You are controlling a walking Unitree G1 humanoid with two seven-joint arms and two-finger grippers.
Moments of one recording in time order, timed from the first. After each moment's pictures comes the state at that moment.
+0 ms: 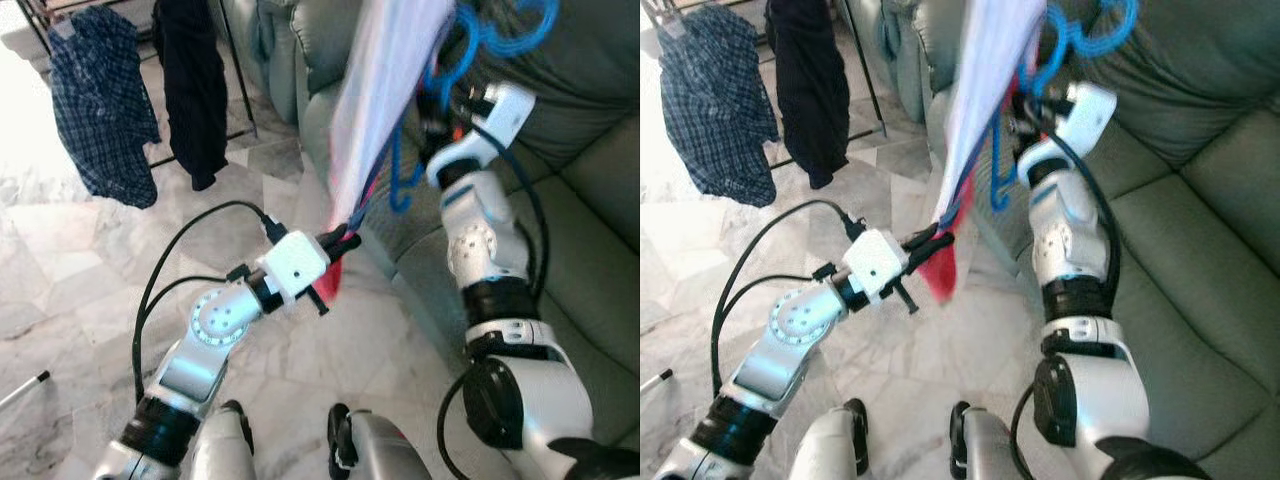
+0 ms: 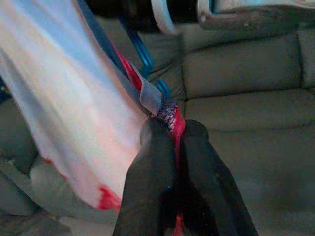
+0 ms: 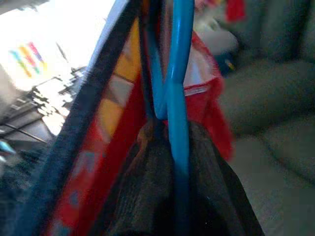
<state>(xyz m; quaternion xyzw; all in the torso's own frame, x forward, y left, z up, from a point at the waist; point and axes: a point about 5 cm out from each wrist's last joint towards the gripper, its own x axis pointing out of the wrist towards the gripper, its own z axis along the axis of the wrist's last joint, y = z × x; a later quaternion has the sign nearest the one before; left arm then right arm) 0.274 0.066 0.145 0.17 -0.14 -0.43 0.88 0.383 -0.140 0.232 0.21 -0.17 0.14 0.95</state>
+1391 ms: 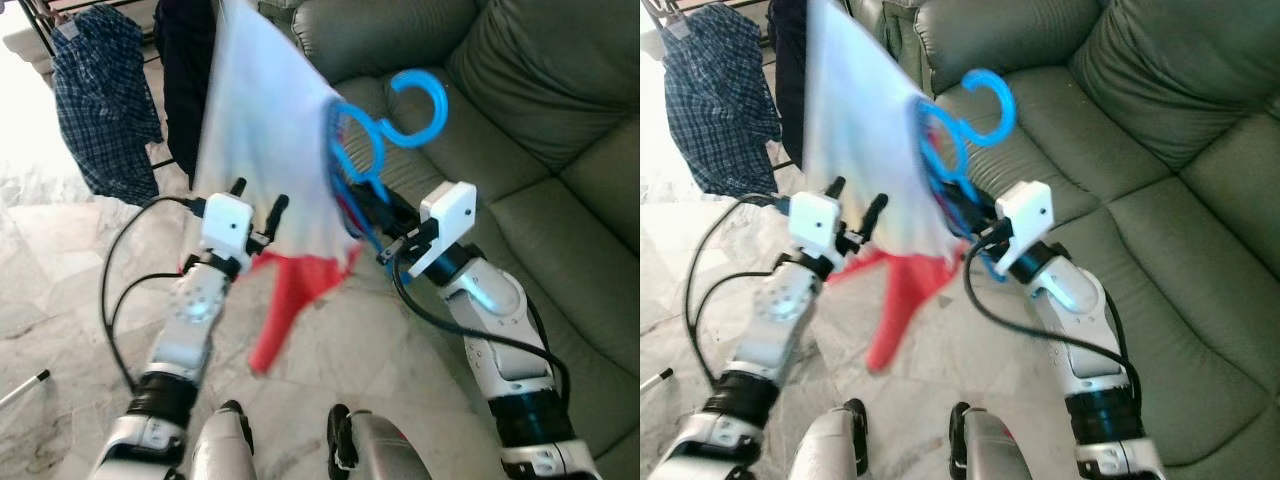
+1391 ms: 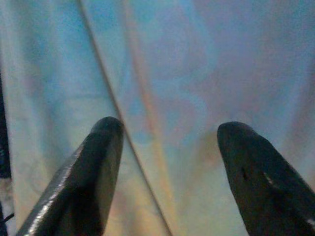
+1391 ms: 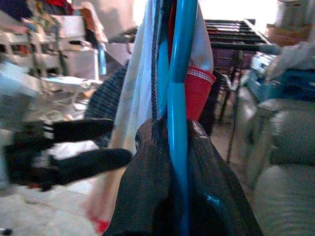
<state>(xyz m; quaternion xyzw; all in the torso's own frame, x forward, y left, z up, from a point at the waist) 0.325 0.124 0.131 0.08 -0.11 -0.16 0.98 0.290 -0.115 0.178 -0.02 -0.16 0.38 0.91</state>
